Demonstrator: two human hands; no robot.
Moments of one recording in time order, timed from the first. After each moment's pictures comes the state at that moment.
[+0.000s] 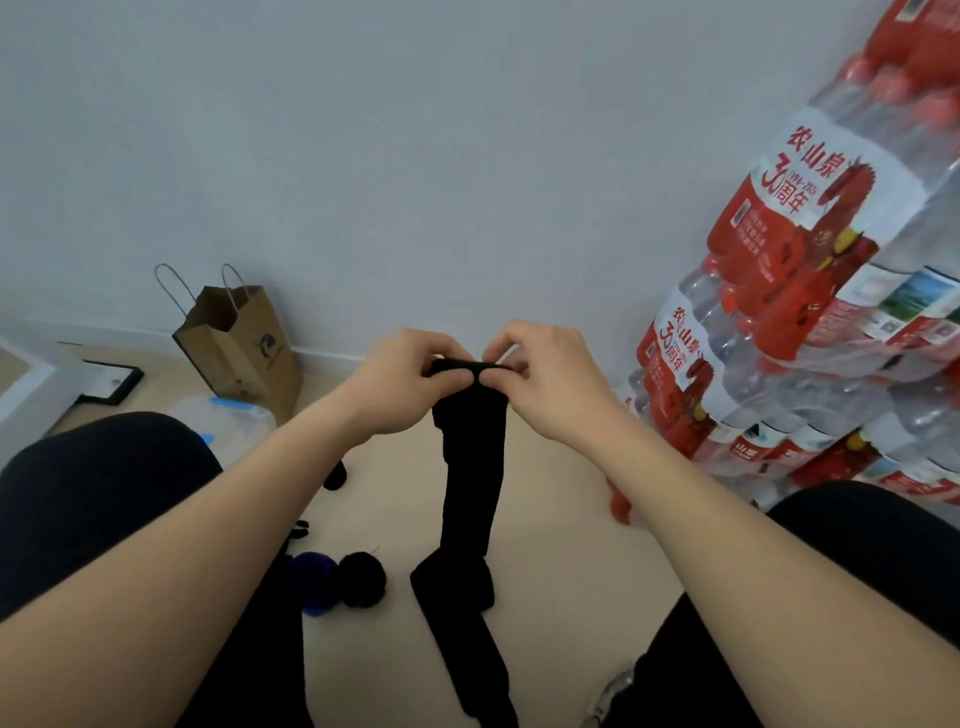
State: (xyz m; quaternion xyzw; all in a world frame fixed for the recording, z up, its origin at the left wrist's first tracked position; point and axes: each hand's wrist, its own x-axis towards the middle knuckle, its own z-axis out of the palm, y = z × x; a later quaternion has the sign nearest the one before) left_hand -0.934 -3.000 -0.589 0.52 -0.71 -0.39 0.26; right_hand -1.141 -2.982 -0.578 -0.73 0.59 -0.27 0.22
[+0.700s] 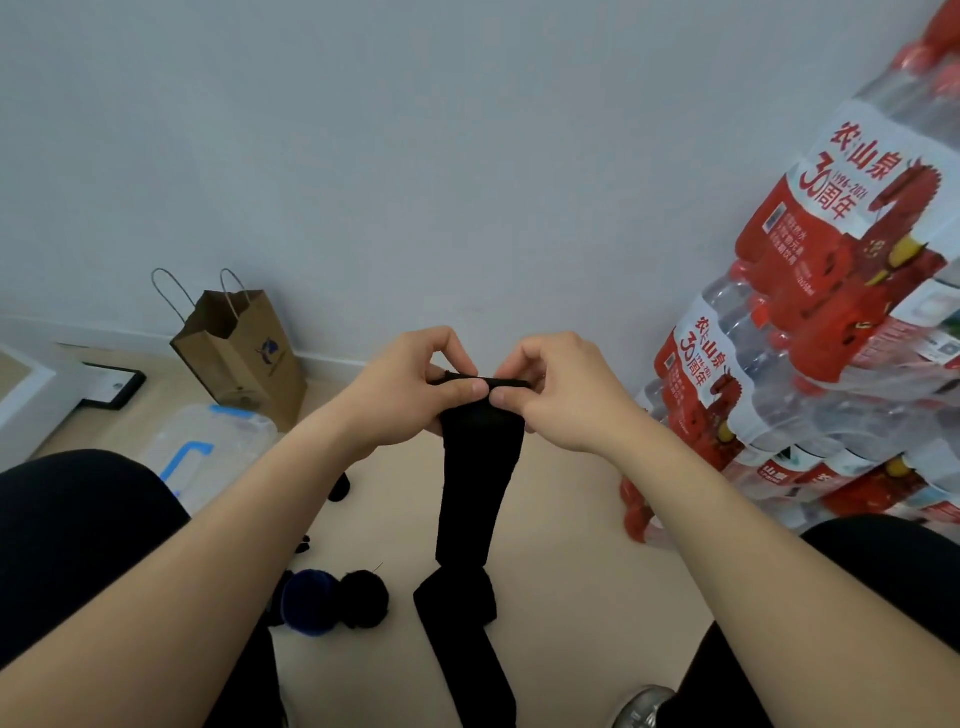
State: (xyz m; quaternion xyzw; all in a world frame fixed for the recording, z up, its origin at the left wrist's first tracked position) left_hand -0.936 -3.009 -0.586 0.51 -0.62 -0.52 0.30; right_hand -1.147 -3.002 -0.579 -0.70 0.60 -0.25 0.29
